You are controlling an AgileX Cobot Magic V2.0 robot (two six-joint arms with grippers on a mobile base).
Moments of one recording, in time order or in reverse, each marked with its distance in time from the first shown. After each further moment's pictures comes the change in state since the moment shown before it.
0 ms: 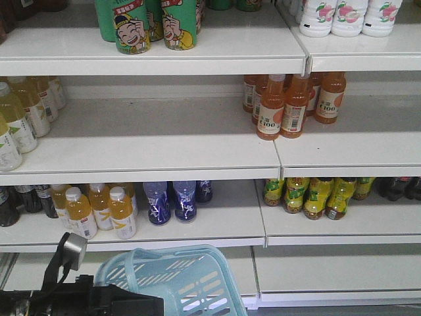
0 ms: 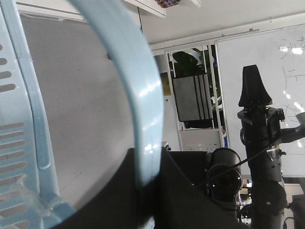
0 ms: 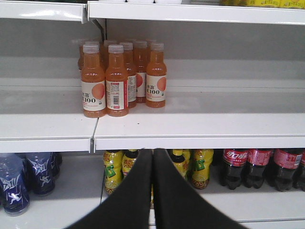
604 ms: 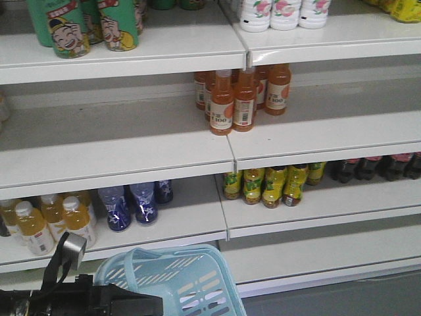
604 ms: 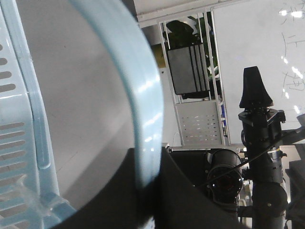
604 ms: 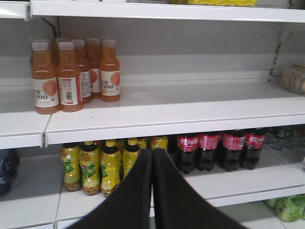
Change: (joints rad) left arm 0.000 0.000 0.000 0.000 0.002 0.001; right arm 0.000 0.000 0.000 0.000 0.000 0.000
